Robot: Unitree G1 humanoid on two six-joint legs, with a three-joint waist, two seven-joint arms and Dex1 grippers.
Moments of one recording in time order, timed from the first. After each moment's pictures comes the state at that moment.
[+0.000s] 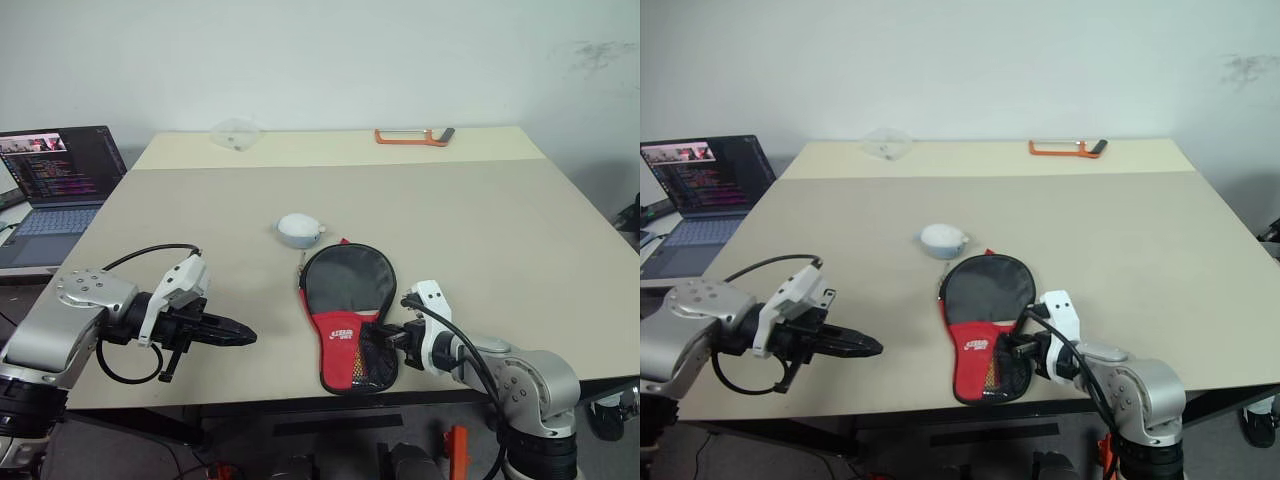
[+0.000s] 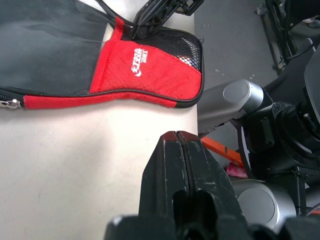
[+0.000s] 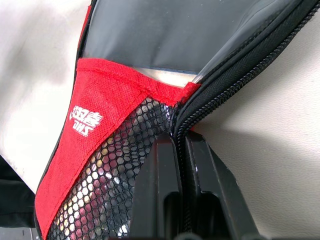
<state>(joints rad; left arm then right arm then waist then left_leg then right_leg) -0.31 1.05 0.00 -0.05 -0.53 0.45 -1.54 -0.28 -0.11 -0.06 -0.55 0.43 1.47 0.32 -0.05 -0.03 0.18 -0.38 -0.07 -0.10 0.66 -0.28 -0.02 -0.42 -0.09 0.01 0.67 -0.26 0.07</state>
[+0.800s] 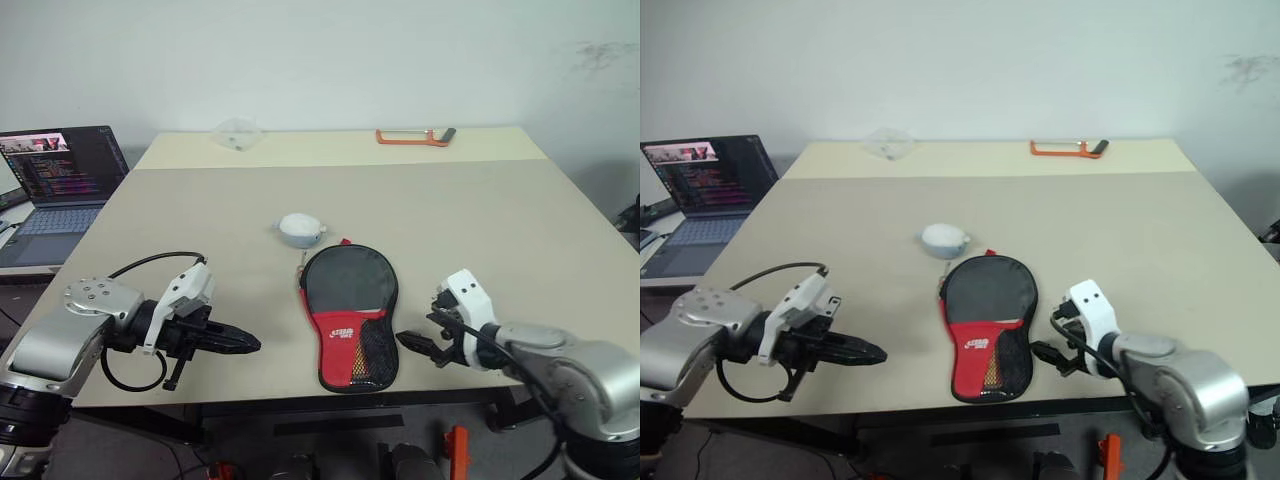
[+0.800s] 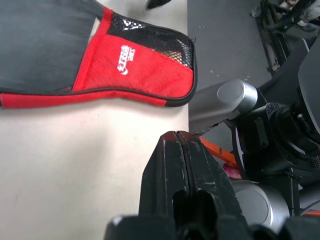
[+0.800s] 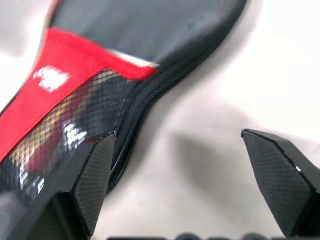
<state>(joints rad) -0.28 1.03 0.00 -0.09 -0.53 0.47 -1.52 -0.35 -0.48 -0.10 -0.72 0.55 1.54 0.44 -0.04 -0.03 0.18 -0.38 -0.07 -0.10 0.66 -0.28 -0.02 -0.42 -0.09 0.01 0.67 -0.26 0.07</state>
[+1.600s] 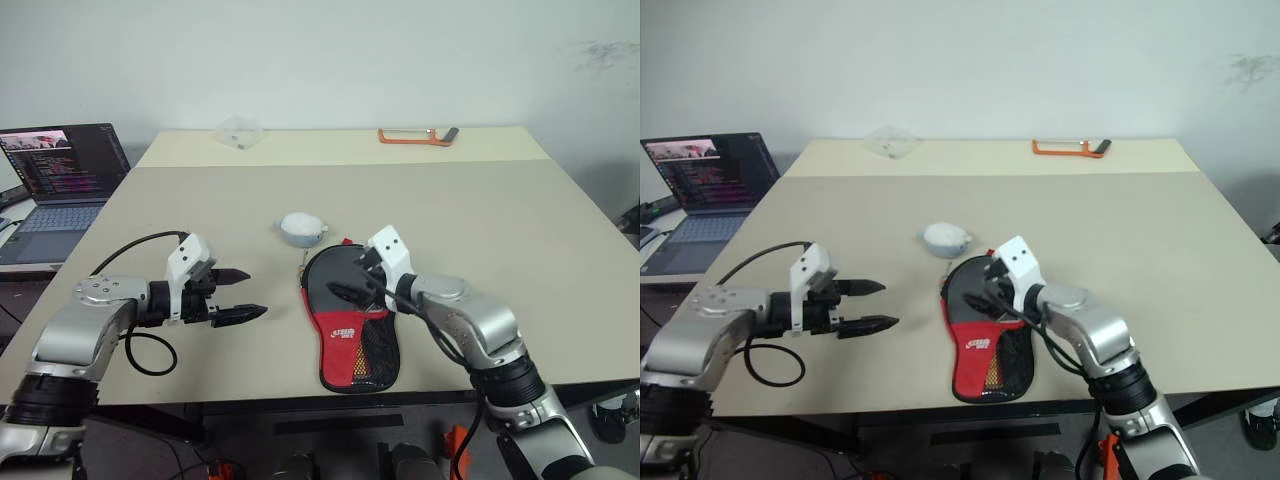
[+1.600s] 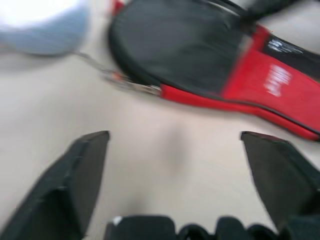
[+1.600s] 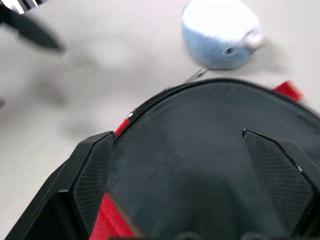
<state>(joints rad) -0.41 0.88 0.05 0.09 -0.42 0.50 -1.12 -0.58 -0.23 0.29 -0.15 0.29 0.86 0.43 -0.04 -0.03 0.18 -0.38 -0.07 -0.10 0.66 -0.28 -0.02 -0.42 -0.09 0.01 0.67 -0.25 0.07</state>
